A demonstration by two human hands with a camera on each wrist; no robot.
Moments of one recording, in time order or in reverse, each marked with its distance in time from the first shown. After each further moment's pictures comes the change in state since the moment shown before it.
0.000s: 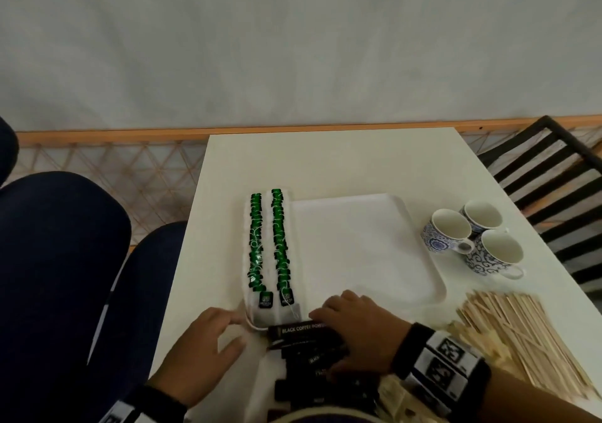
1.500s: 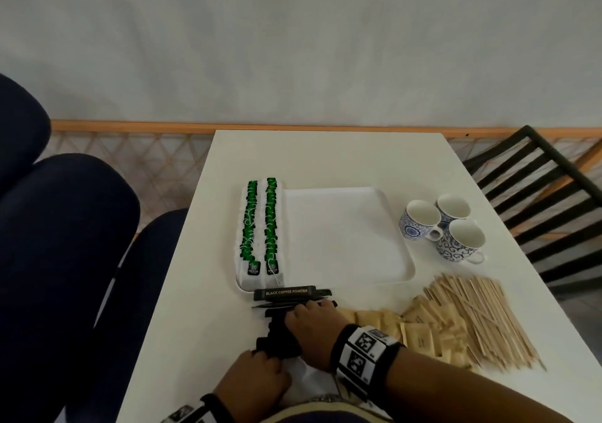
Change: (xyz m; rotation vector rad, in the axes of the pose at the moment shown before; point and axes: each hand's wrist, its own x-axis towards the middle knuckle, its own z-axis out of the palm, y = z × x) left_hand -0.050 0.048 0.112 0.851 -0.349 0.360; right_hand -0.008 -0.041 0.061 -0.303 0.065 -0.026
